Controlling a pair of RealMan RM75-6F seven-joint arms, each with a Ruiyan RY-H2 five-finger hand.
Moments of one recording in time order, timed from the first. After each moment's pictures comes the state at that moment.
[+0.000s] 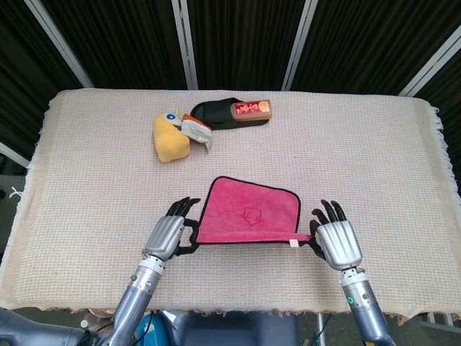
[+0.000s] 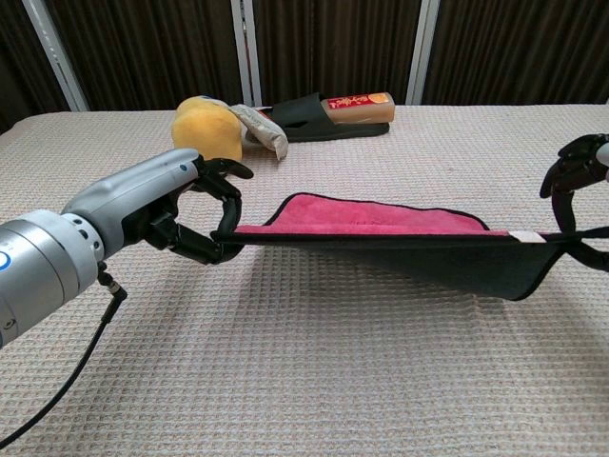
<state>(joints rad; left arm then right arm) -0.62 -1.74 -0.12 -1.86 0.99 1.35 0.39 0.38 -1.41 -0.01 -1.76 -1.33 1.42 -0.60</state>
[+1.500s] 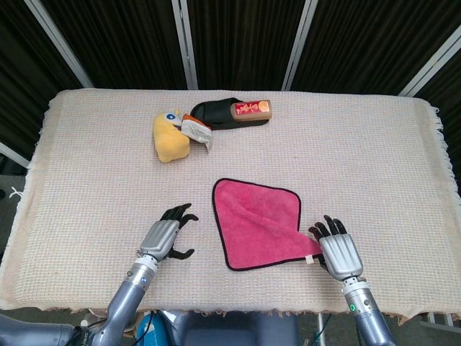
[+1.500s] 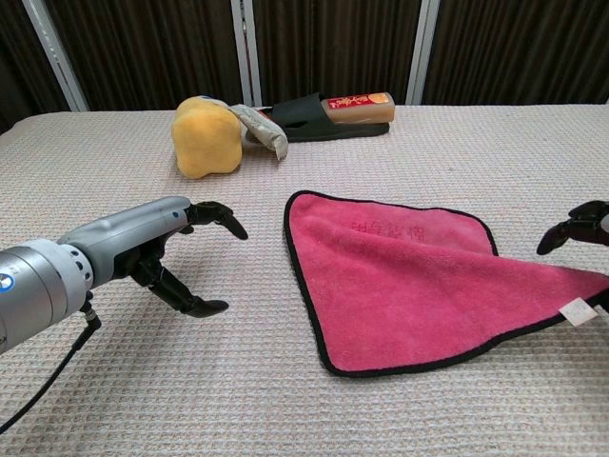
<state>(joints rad) -0.60 -1.68 -0.14 -1.83 0.89 1.17 0.45 0.33 -1.38 -0.01 -1.80 -1.26 1.27 -0.62</state>
